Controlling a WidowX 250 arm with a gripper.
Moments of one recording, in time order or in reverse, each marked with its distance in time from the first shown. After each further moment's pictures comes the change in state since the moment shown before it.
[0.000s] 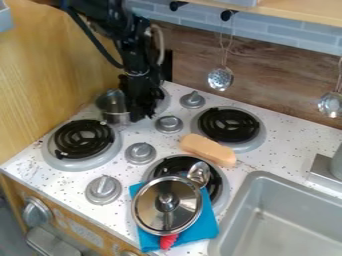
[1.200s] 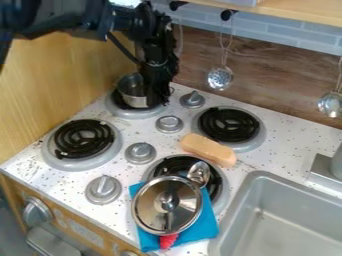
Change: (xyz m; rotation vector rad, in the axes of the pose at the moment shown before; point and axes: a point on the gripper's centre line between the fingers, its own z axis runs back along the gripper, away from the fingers) arm 0.053 0.027 -0.011 0.068 -0.029 -0.106
